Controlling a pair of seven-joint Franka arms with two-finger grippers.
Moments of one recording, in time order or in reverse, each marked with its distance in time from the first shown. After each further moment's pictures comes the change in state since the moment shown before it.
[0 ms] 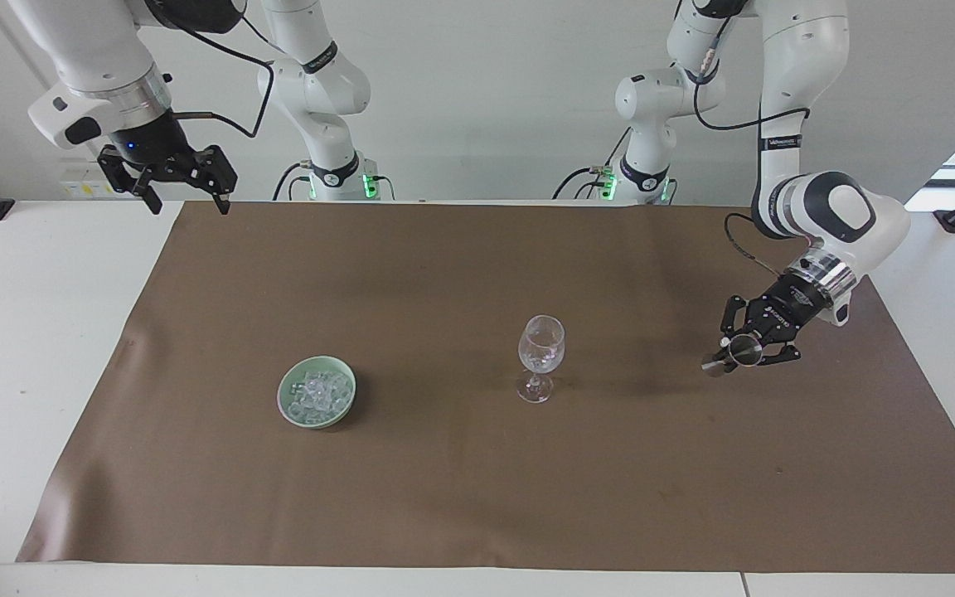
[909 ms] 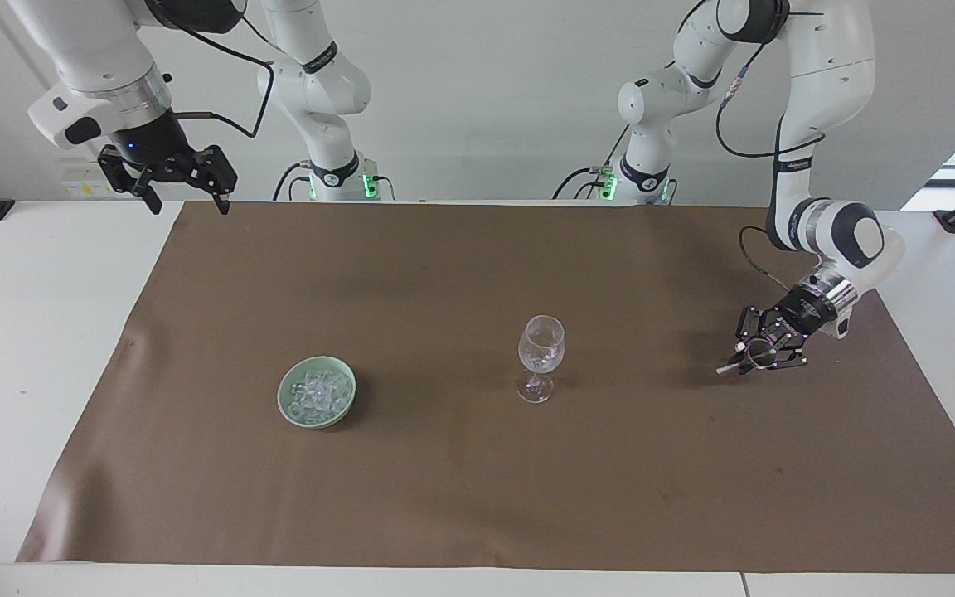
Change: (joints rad) left arm 0.139 0.110 0.000 -0.041 -0.012 -0.154 0.287; right arm 0.000 0.000 0.000 0.000 0.000 0.000 0.000
